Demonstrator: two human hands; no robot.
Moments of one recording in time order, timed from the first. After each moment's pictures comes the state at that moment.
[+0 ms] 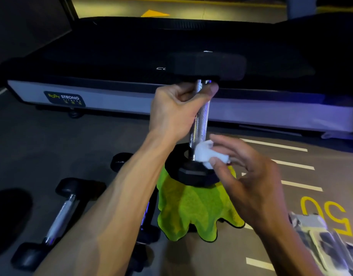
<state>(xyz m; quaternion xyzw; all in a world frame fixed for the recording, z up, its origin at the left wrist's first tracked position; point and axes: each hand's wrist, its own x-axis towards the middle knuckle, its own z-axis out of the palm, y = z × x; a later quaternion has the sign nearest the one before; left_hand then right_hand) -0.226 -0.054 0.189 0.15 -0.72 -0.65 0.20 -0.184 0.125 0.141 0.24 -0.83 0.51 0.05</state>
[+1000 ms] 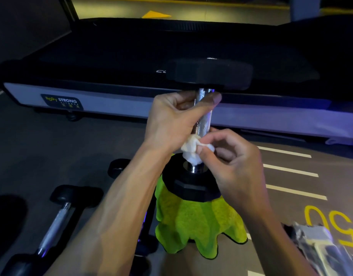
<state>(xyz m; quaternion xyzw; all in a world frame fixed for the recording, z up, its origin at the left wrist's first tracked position) -0.228 -0.058 0.193 0.15 -0.72 -0.66 0.16 -0.223 0.087 0.139 0.19 -0.73 0.66 -0.01</state>
